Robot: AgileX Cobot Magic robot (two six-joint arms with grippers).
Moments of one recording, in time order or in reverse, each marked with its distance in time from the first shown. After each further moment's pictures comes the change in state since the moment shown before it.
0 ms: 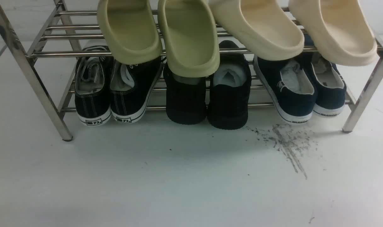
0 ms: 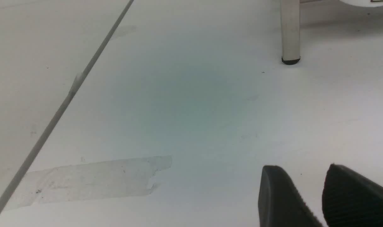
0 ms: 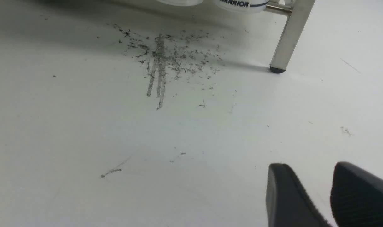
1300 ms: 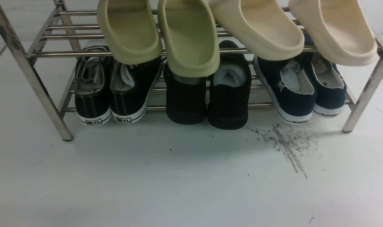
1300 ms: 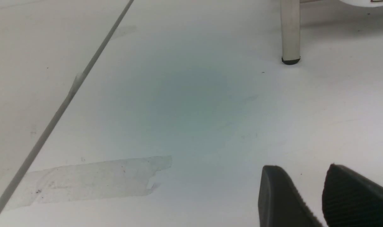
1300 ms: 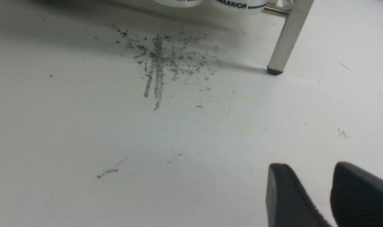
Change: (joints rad) right arm 0.000 0.000 0.000 -0.014 -0.007 0.000; left arm 0.000 0.000 0.000 0.000 0.000 0.000
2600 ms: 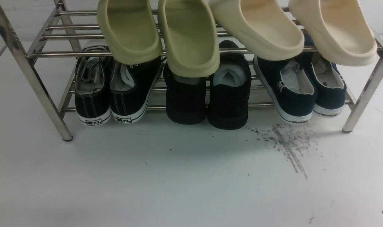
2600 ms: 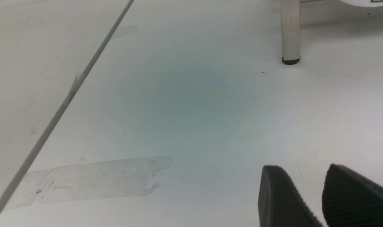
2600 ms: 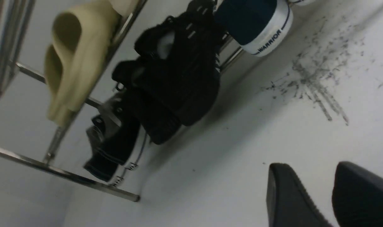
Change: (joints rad) right arm 0.000 0.000 0.013 0.892 -0.063 0.304; left arm 0.000 0.000 0.000 0.000 0.000 0.000
